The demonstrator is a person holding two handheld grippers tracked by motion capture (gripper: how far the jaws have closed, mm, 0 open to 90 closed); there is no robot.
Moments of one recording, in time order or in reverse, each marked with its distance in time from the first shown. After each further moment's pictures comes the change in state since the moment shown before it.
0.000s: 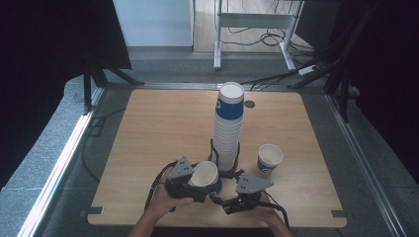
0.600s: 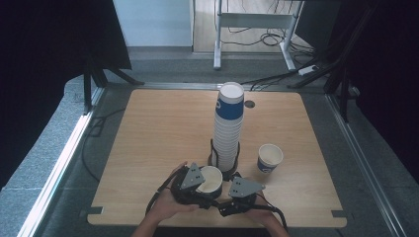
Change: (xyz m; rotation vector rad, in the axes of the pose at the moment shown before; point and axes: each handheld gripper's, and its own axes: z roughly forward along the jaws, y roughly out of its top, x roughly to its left) left arm -0.021 0.000 0.011 0.119 0.092 0.169; right arm 0.009 -0.004 0.013 0.070 -0.027 -0.059
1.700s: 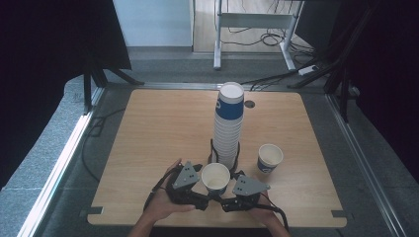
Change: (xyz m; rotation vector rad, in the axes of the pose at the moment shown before) left arm 0.006 0.003 -0.020 -0.087 -0.024 -0.045; right arm -0.007 -0.002 -0.008 -0.032 -0.069 0.017
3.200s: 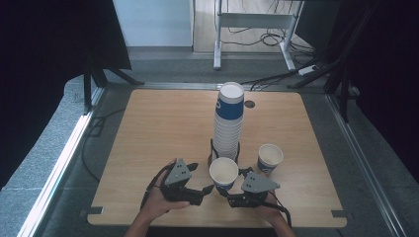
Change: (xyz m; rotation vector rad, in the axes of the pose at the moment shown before) left arm 0.011 -0.007 -0.005 -0.021 0.003 -0.059; right arm -0.011 0.002 -0.016 -0.030 -0.072 0.017
